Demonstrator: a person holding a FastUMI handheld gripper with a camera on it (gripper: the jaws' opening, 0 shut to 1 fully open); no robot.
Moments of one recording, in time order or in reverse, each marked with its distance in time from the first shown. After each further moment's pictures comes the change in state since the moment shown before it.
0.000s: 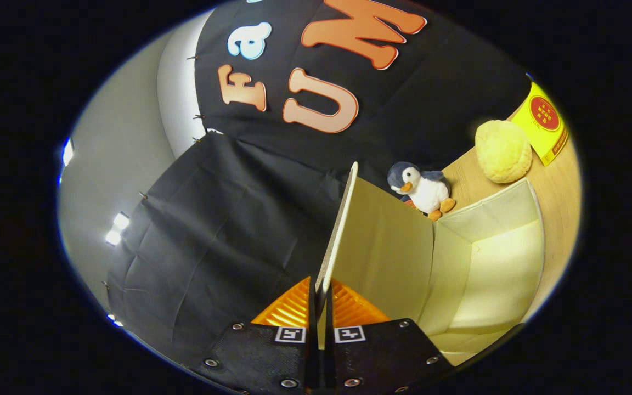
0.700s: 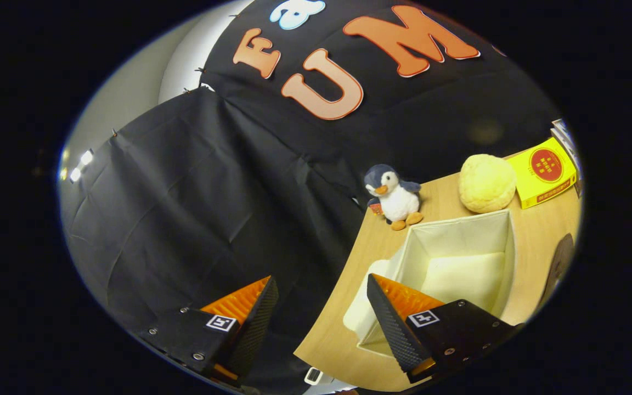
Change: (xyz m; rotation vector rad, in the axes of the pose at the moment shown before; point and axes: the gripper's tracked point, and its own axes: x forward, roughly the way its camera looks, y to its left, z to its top) arm -0.004 -0.044 -0.009 -0.257 0.015 -0.272
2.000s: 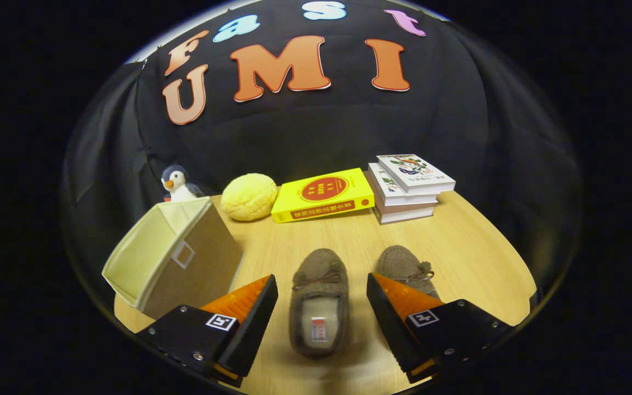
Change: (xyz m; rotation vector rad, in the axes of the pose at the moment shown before) arm -0.205 -0.349 -0.041 -0.248 -0.148 -0.824
